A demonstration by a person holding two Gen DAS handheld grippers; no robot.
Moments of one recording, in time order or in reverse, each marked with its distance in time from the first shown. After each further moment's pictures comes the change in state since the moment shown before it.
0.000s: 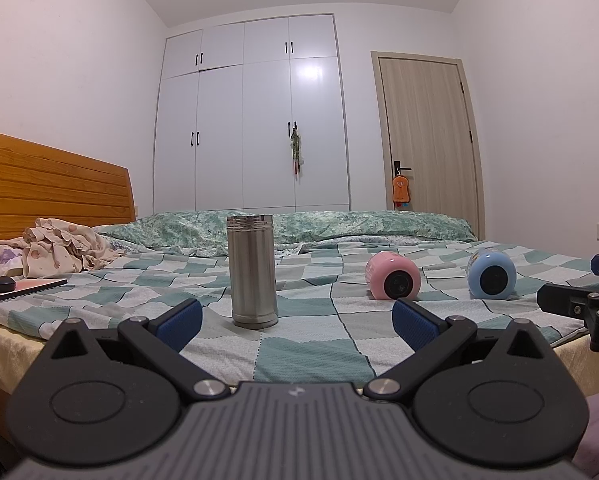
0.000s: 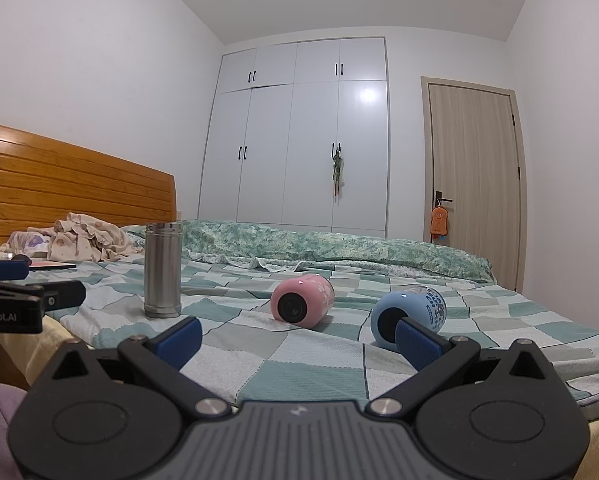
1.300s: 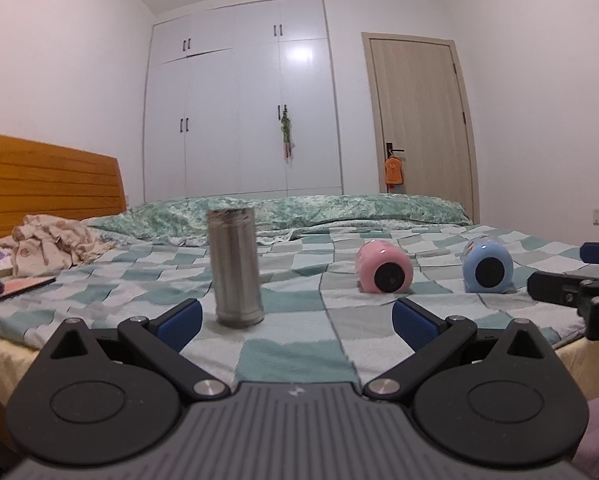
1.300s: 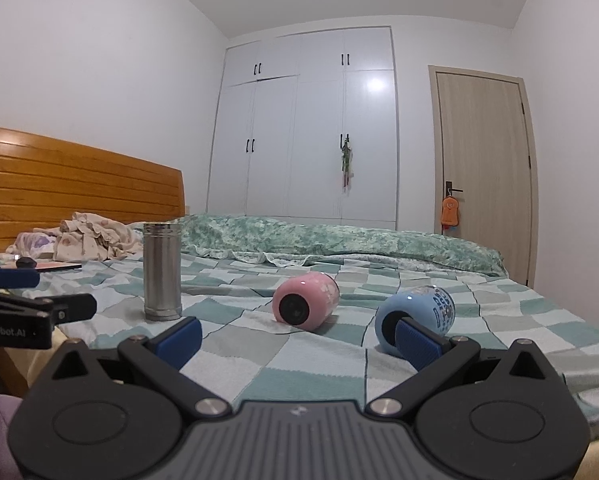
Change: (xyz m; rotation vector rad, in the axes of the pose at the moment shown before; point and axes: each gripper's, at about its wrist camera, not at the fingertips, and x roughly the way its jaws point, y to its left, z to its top) left arm 0.026 -0.009 0.013 0.029 0.055 -0.028; right arm 0.029 -0.023 0.013 0.008 0.035 0.051
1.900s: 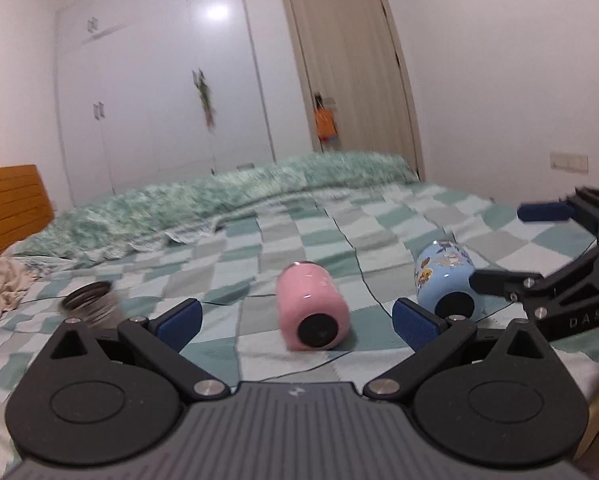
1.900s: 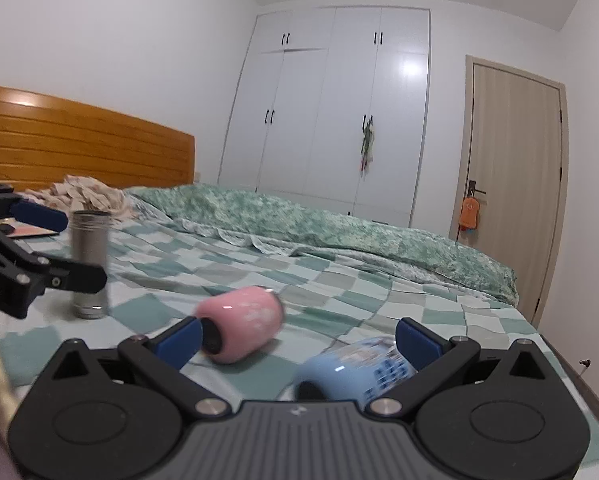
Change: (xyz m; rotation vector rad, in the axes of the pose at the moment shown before) left arm 0.138 -0.078 0.091 0.168 0.181 -0.183; right arm 0.120 -0.113 0.062 -0.120 0.107 0.054
